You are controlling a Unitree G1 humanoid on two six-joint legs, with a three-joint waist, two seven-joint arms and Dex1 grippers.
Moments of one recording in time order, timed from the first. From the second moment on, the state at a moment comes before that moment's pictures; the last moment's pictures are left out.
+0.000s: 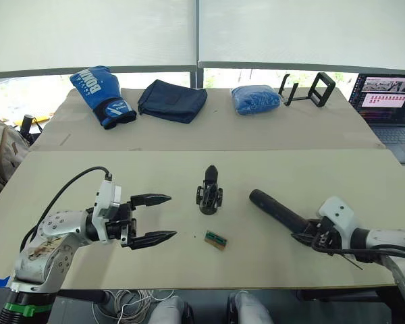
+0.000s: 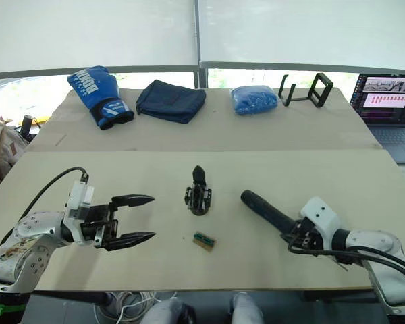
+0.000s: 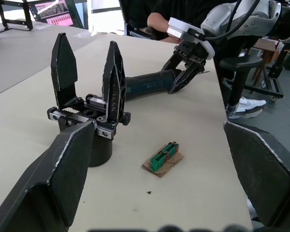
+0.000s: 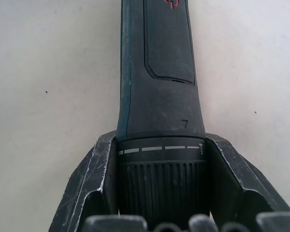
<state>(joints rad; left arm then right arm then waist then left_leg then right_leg) -0.10 0.70 0.13 -0.29 -0.67 0.32 -1.23 0.07 -0.88 -0.17 -0.32 0.28 0.62 0.89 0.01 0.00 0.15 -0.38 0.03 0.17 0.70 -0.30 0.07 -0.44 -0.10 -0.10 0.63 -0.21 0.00</state>
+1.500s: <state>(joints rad) -0.10 0.65 0.02 -0.28 -0.58 0.25 -1.24 -0.94 -1.13 0.92 -0.25 0.02 1.23 1.30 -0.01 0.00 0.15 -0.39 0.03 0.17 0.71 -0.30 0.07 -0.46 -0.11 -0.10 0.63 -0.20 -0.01</state>
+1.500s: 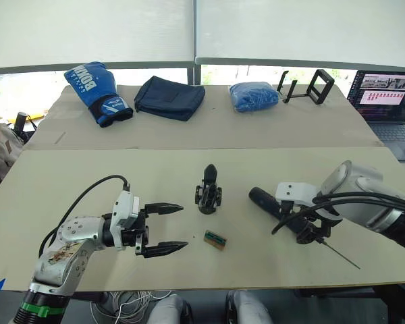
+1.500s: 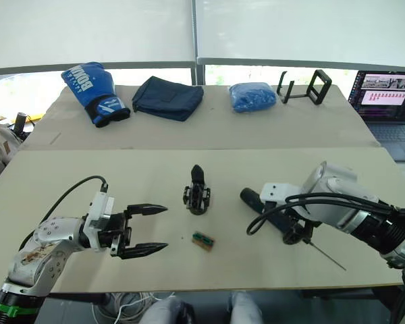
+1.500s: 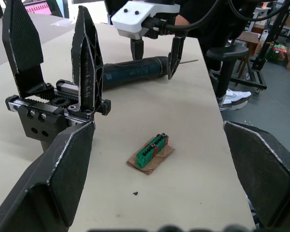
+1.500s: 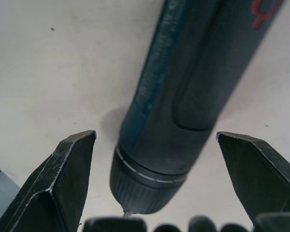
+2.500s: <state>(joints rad) -0.13 0.68 0.00 -0.18 -0.56 0.18 -1.33 -0.71 -1.22 0.24 -0.16 0.26 1.06 1.40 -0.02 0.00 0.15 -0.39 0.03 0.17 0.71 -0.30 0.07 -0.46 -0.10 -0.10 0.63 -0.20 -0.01</state>
